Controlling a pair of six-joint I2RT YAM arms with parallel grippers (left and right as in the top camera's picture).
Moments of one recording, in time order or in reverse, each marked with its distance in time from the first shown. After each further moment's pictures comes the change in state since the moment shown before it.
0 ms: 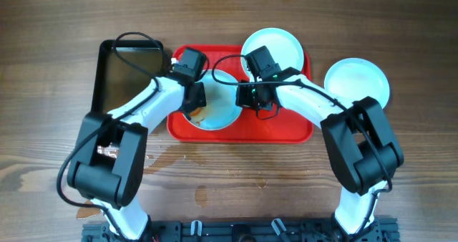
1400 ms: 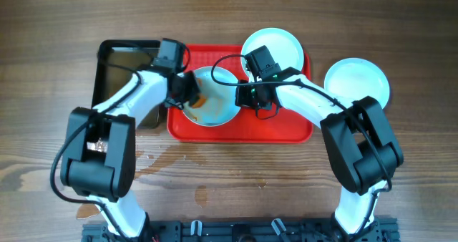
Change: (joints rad) left arm 0.126 0.020 0.029 0.069 0.175 -0.190; right arm 0.003 0.001 0.000 0.012 -0.015 -0.018
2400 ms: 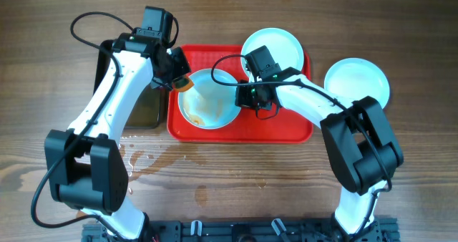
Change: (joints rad) left arm 0.028 -0.091 0.287 -0.365 -0.057 0.032; right arm 0.000 0.000 0.000 0.001 -0.001 -0.001
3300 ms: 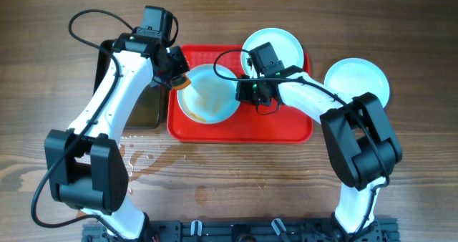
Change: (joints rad) left arm 0.000 0.001 0.000 0.017 -0.045 0.000; right arm -0.030 0.028 0.008 0.069 -0.050 0.016
